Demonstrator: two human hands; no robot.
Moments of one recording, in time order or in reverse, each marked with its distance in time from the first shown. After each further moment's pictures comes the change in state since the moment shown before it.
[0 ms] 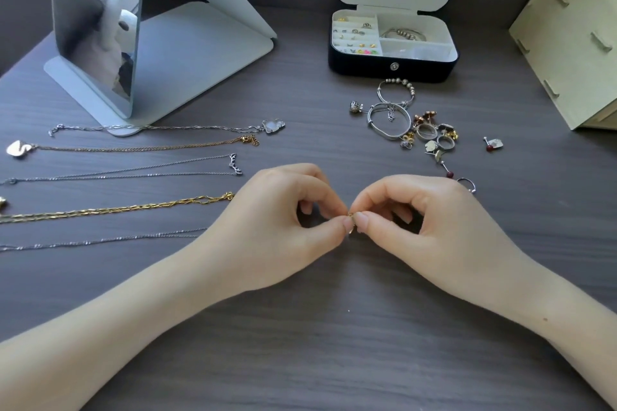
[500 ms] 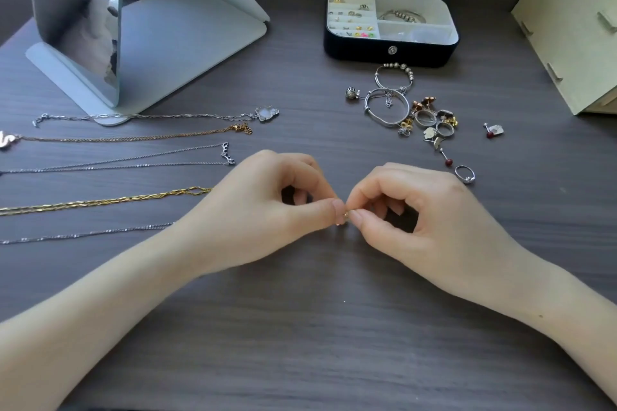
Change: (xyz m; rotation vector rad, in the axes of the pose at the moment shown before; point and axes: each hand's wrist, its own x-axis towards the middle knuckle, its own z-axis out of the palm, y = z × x) left_hand 0.004 -0.001 -0.009 -0.162 -0.136 -0.083; right_hand -0.001 0.002 0.003 -0.088 -0.012 -0.127
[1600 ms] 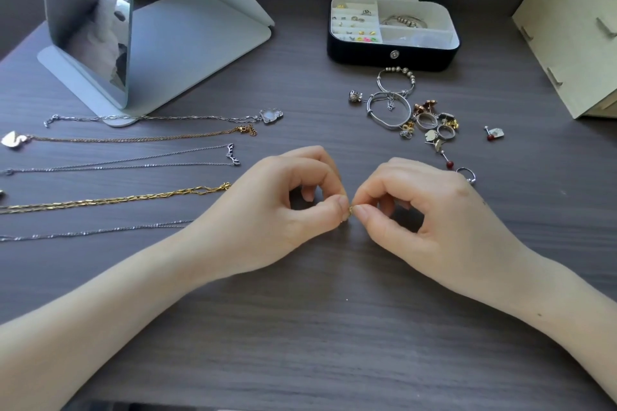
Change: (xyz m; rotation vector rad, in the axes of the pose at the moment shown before) left_hand -0.001 -0.003 0.006 0.012 0.048 0.098; right_hand 0.000 0.002 -0.001 -0.082 0.040 -0.097
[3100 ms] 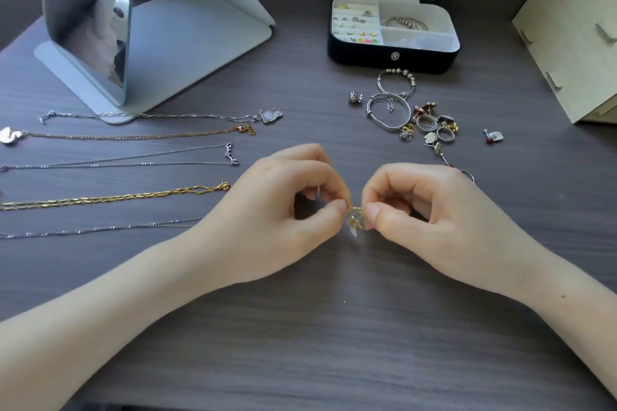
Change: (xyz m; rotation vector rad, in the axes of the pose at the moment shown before) left_hand 0.000 -0.002 0.003 0.149 0.073 0.105; right_hand 0.003 -0.005 -0.011 0.367 -0.157 0.293
